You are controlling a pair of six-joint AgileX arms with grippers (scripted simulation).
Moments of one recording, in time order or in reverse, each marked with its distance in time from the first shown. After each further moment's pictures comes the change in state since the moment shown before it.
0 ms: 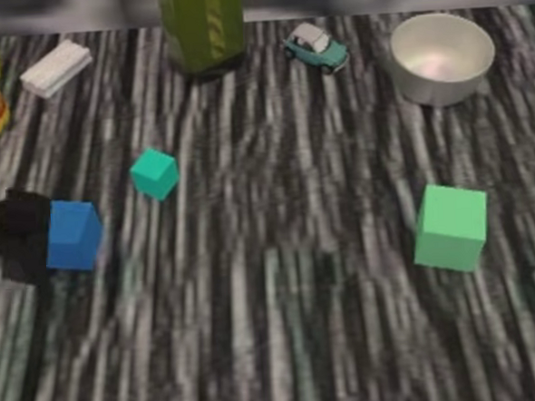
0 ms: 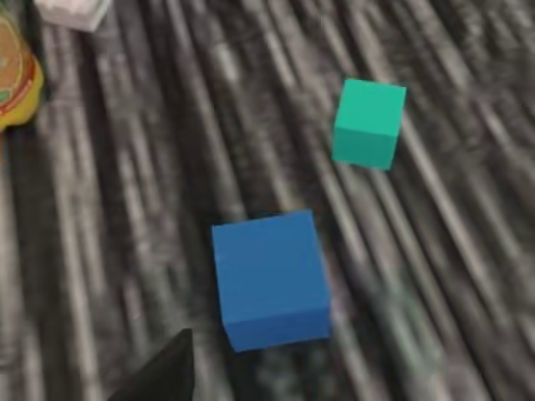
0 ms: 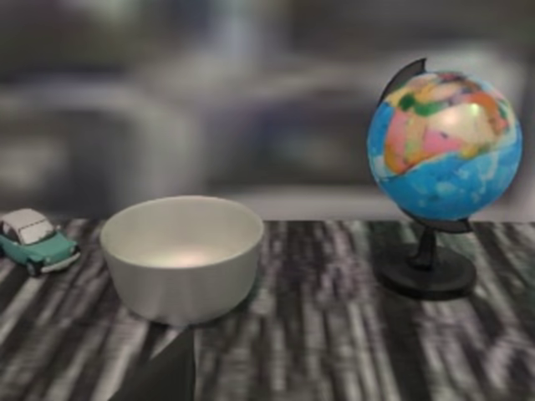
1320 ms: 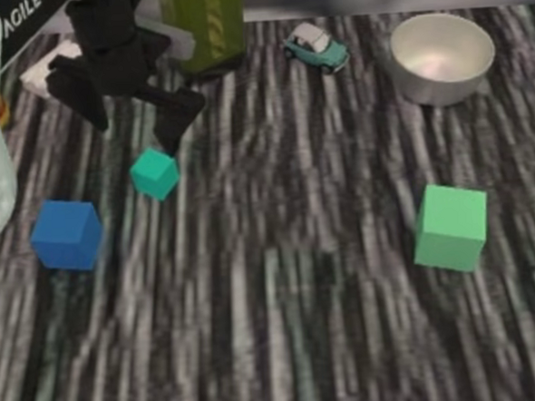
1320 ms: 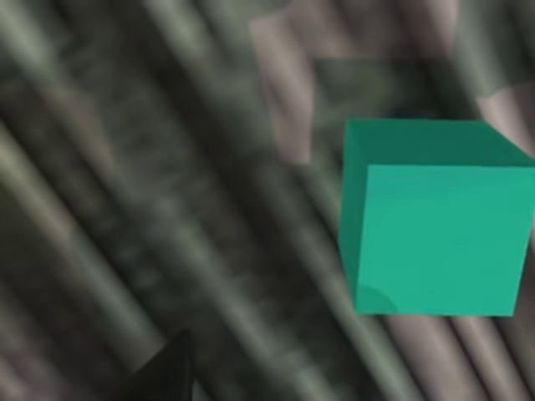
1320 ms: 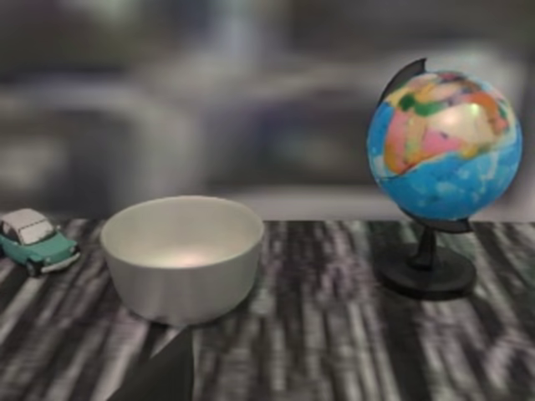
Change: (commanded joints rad) left arm -0.109 1.670 1.544 -0.764 -0.064 0.123; right arm 0.000 0.000 0.000 0.000 0.000 0.000
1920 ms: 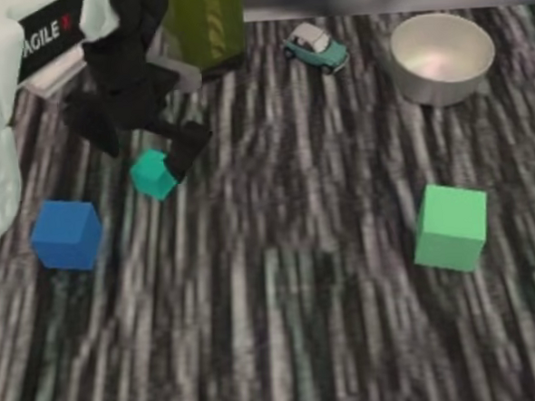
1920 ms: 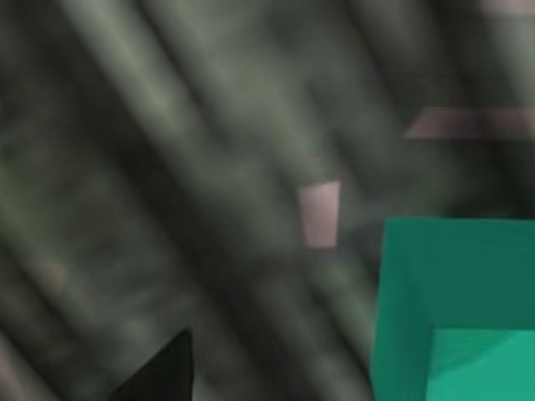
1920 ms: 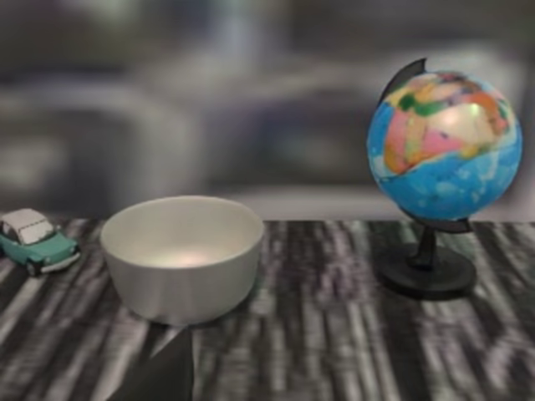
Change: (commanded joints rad) left arm 0.001 0.027 -0.174 0.207 0.000 0.001; right arm 0.000 0.000 0.000 0.000 0.000 0.000
